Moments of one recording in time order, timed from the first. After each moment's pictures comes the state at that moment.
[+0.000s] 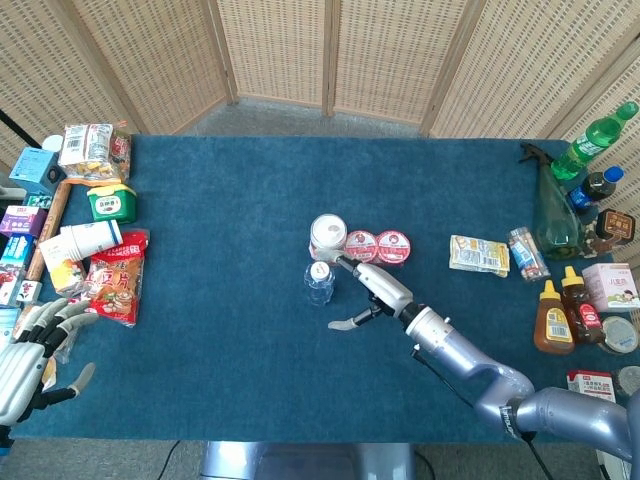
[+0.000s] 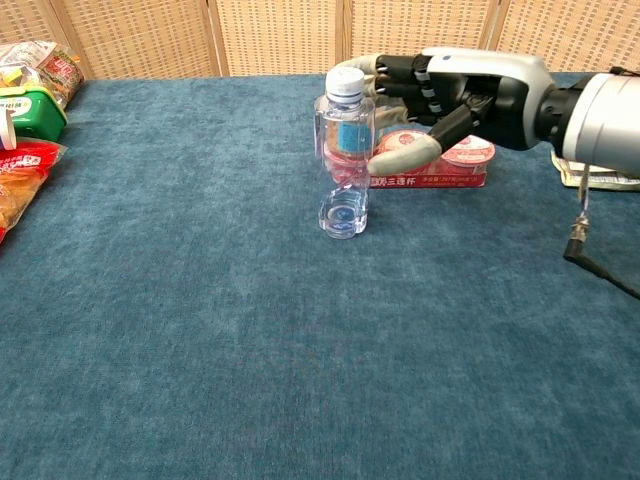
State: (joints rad) left arm -0.06 -0.91 0.09 -1.93 1.66 1.47 -0.22; right arm 0.81 -1.44 0.16 -1.47 -1.53 0.90 0.87
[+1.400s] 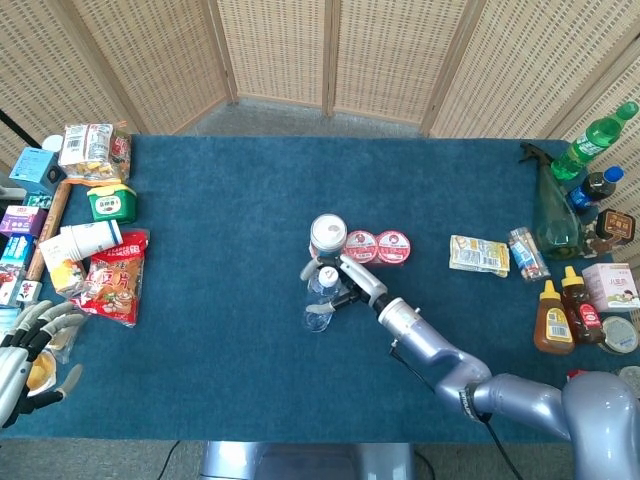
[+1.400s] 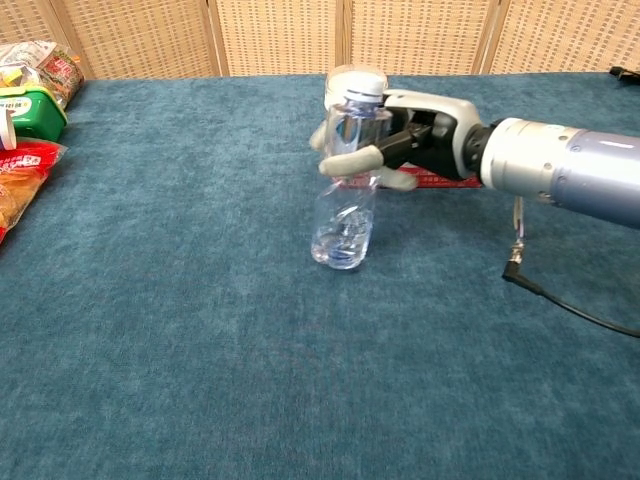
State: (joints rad) left arm -0.03 -0.91 0.09 -1.91 1.66 1.51 -0.24; right arm 0.88 -1.65 0.19 -1.23 -1.44 0.82 1.05
